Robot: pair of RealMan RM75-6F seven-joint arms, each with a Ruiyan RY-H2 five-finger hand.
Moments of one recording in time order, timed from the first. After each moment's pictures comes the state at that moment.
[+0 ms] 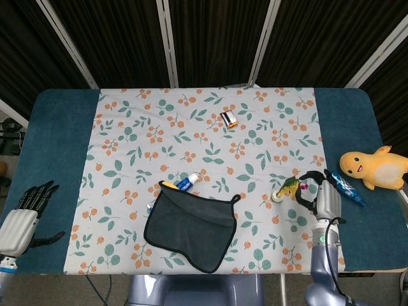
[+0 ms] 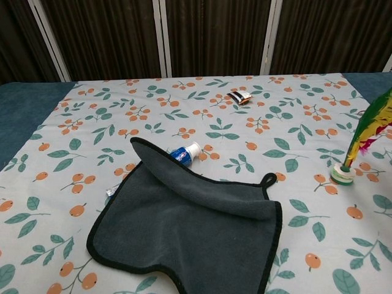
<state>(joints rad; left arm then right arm) -0.12 -1.08 0.04 -1.67 1.59 1.42 -0.12 0.34 -1.49 0.38 -1.92 -0.73 1.47 -0.31</state>
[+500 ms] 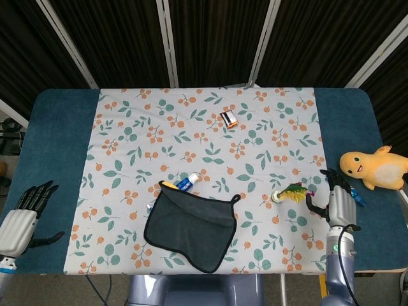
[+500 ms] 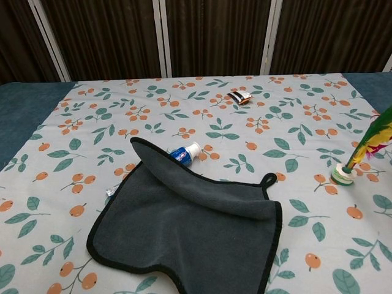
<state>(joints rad) -0.12 -1.08 0.05 -1.67 1.59 1.42 -0.12 0.28 -1.35 0.32 -2.00 -0.78 1.47 -0.33</state>
